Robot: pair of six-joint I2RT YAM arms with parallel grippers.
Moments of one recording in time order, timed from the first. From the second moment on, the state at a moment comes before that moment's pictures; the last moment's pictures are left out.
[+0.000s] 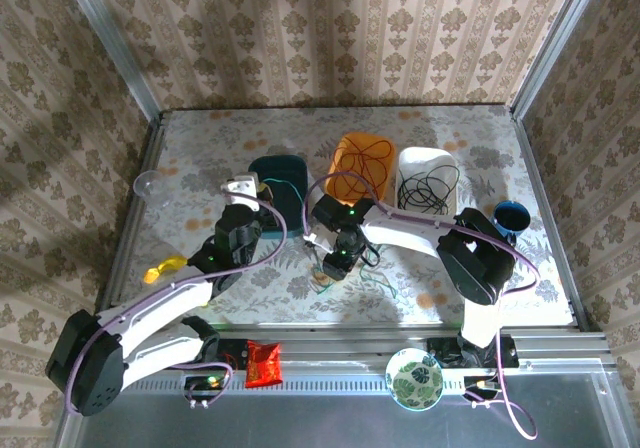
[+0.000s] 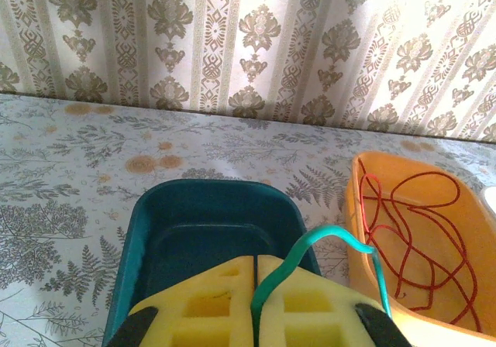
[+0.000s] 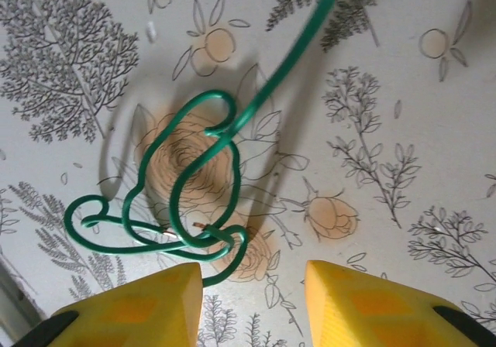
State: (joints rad) left arm -0.71 1.02 0.50 0.32 -0.48 -0.30; right arm 0.84 1.84 1.24 -0.80 -0.18 -0.16
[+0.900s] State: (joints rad) left arm -0.73 1.07 0.55 0.35 -0.51 -0.30; right arm 0.85 1.92 1.31 -0.88 -0.21 -0.19
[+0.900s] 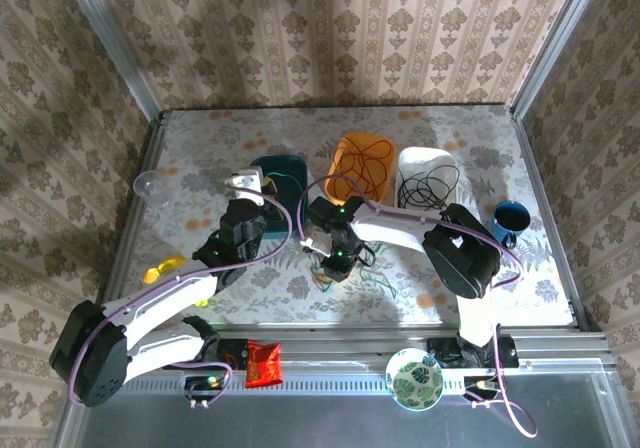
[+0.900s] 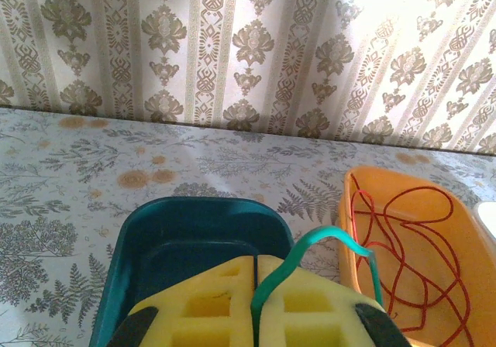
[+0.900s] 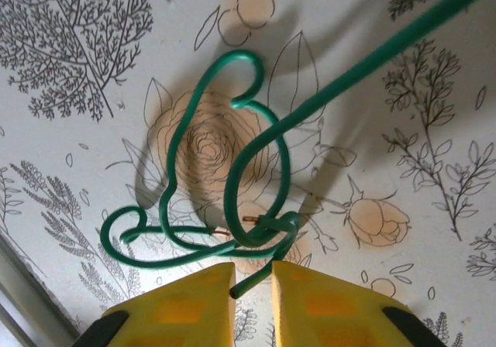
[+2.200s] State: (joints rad) left arm -0.62 0.87 0.53 0.02 -0.81 -0.25; right arm 0.34 1.64 0.90 -0.50 -0.51 0.25
